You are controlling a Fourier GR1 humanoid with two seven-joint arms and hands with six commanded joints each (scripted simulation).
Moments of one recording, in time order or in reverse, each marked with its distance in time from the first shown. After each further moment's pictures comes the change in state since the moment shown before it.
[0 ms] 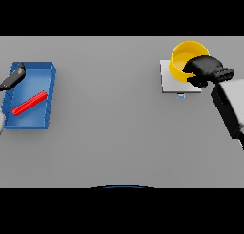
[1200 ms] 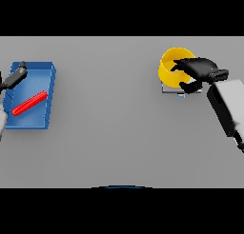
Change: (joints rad) left arm -0.023 -0.008 -0.007 0.038 -0.016 0.016 -0.007; right arm -0.027 0.035 0.010 0.076 0.020 -0.010 -0.065
